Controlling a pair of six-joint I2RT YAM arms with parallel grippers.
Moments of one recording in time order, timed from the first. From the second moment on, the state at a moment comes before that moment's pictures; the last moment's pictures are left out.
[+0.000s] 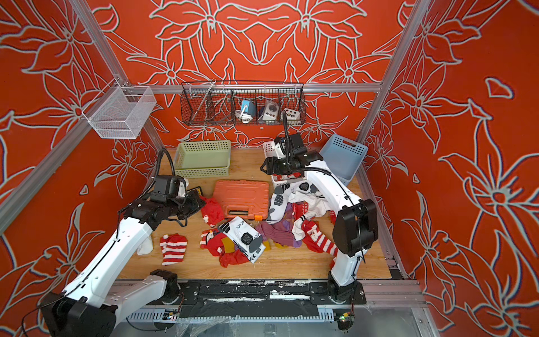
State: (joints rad) left arm -0.18 1.04 0.99 -0.77 0.27 -0.73; right arm 0.44 1.76 1.65 -0.69 -0.48 0.28
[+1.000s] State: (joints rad) left arm -0.31 1.26 1.19 -0.28 0.55 -0.78; right arm 0.55 1.74 1.63 -0.43 -0.91 0.41
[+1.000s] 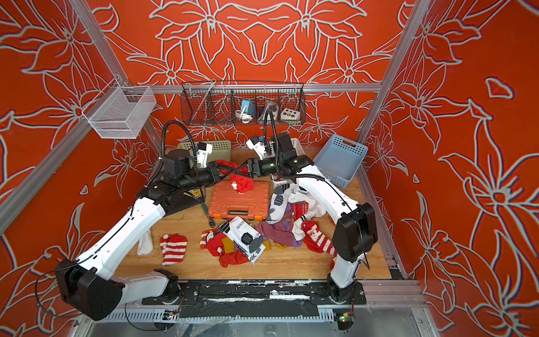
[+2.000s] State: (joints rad) left arm -0.28 1.20 1.22 -0.52 0.45 -0.75; right arm 0.39 1.74 1.68 -0.56 -0.68 0.35
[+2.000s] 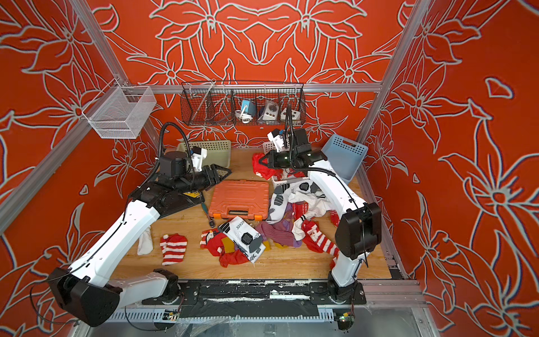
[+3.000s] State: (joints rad) left arm -0.26 1.27 1.05 -0.94 0.36 -0.68; right arm 0.26 2.19 2.03 -0.73 -0.29 0.18
